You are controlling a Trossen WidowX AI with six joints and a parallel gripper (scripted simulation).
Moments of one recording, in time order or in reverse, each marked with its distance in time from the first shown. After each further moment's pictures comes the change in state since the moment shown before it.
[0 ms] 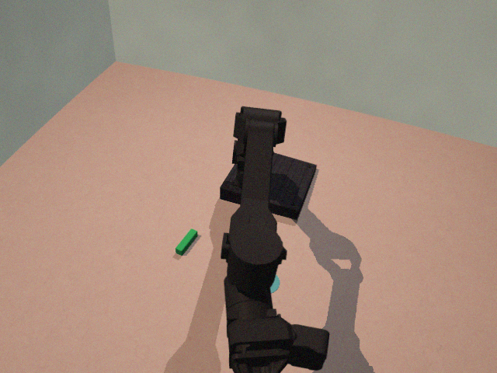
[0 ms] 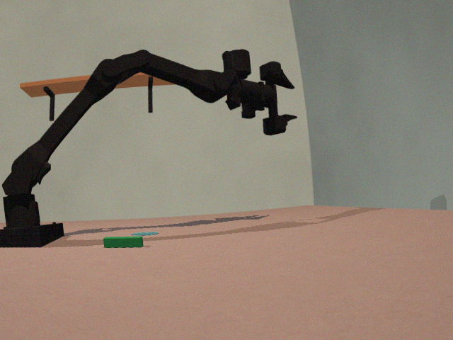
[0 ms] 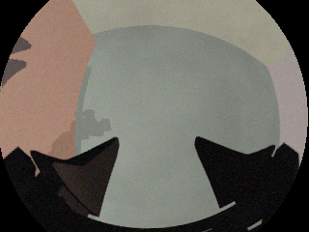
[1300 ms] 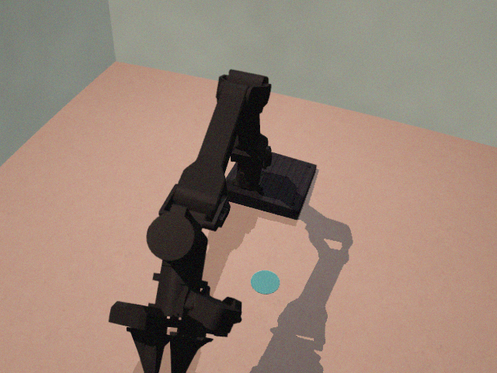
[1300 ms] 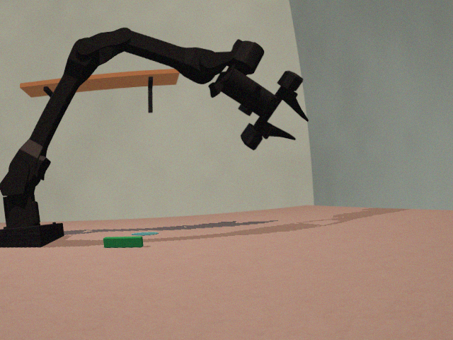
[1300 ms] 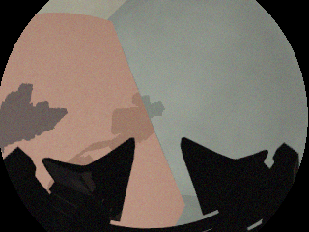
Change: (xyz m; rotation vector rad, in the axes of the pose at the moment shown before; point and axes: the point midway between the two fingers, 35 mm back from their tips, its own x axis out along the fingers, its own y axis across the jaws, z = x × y) arm -0.104 0.088 -0.106 0.562 0.345 0.429
